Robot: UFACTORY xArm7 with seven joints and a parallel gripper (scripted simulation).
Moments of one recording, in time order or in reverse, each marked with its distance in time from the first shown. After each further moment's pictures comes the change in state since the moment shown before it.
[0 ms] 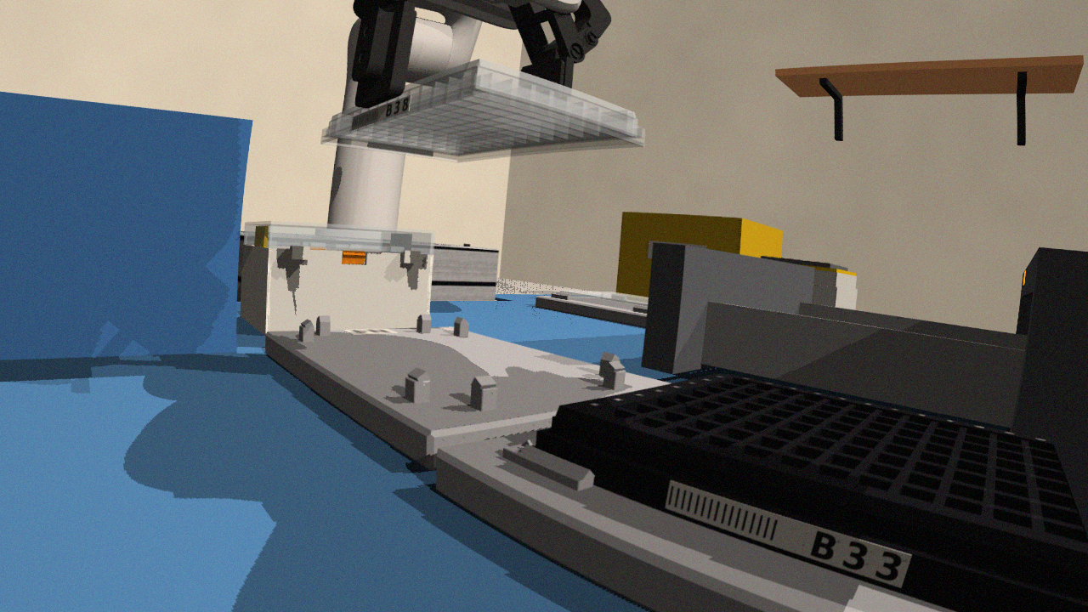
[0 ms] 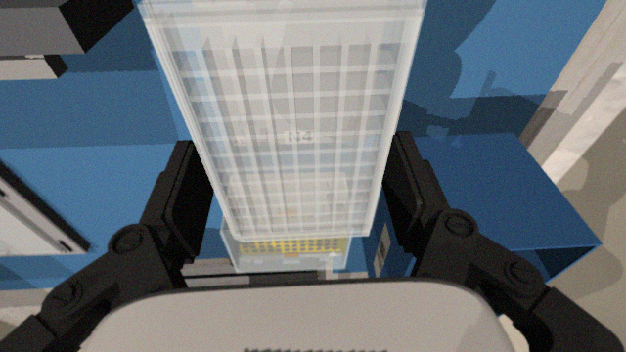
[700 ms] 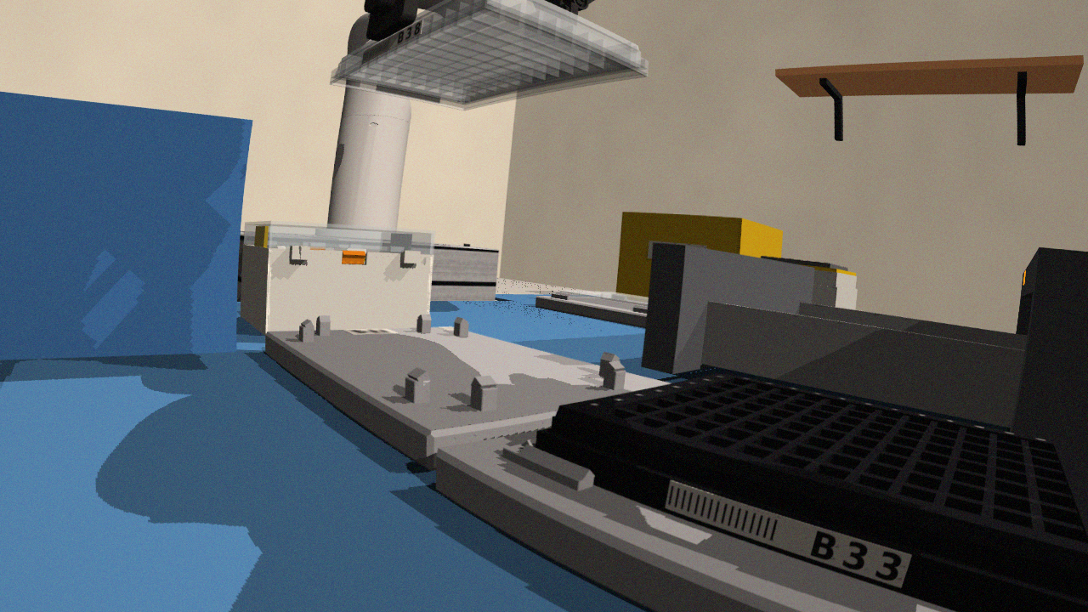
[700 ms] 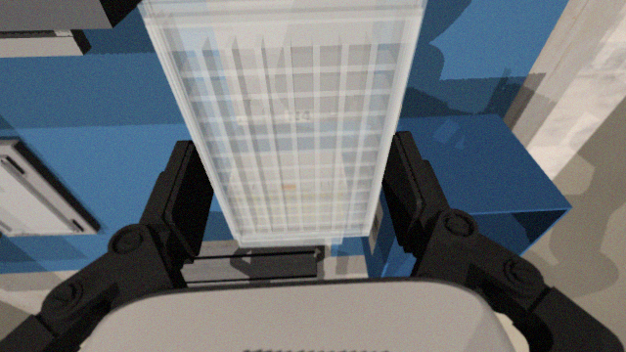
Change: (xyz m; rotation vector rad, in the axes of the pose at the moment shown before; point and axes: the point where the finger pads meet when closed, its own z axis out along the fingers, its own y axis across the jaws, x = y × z) arm 0.000 0.000 -0.031 0.000 0.001 0.000
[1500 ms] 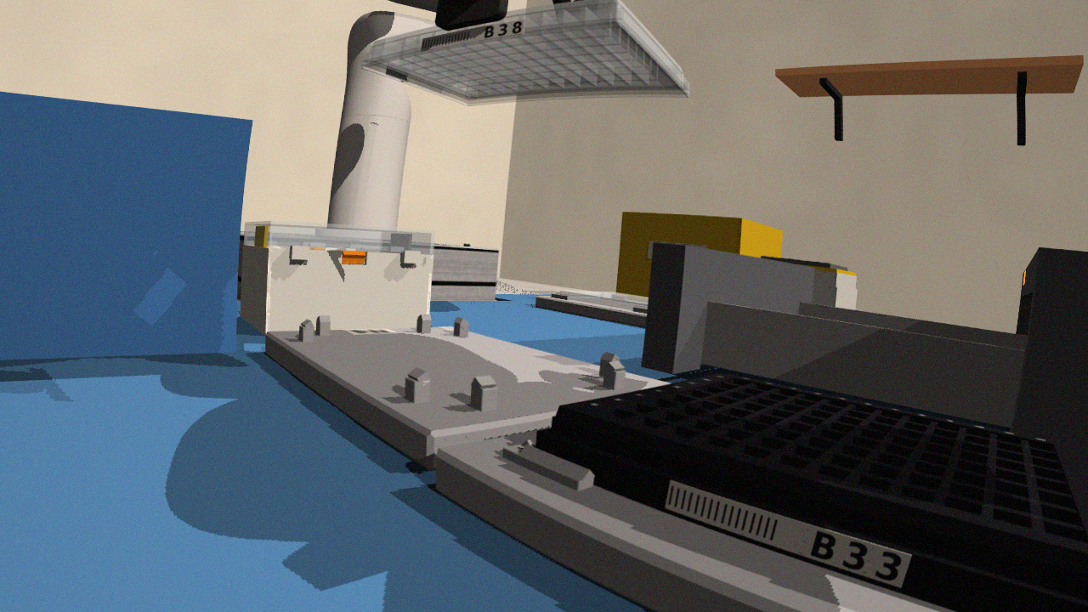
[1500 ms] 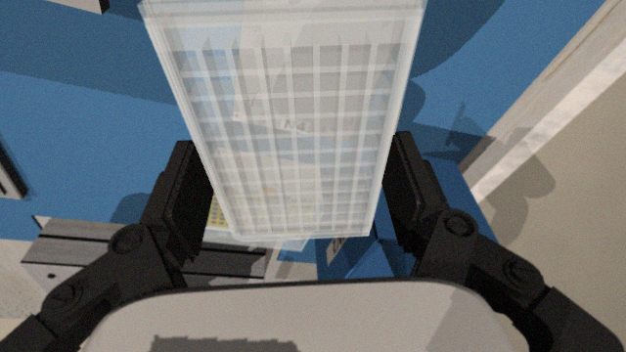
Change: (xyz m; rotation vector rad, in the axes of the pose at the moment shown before) arm 0.012 -0.021 -0.003 -0.006 -0.003 -0.293
